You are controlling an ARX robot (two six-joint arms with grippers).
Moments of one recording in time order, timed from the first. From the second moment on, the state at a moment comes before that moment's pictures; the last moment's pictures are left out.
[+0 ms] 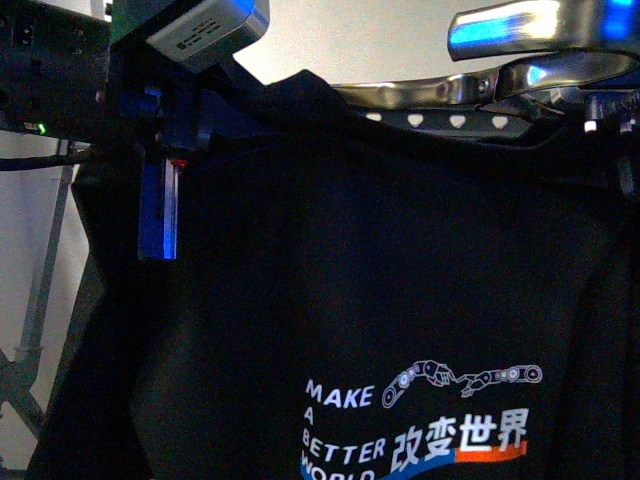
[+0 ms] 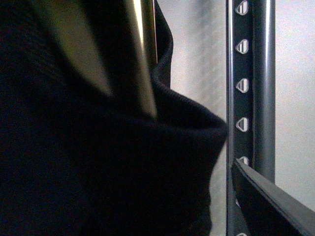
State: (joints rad) left arm -0.18 1.53 1.20 0.26 0.85 1.33; right arm -0.03 1.58 1.40 -0.08 -0.50 -1.55
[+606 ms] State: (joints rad) left arm -0.19 1.53 1.20 0.27 0.86 1.33; right arm -0.11 1.56 1.27 0.04 -0.56 -1.43
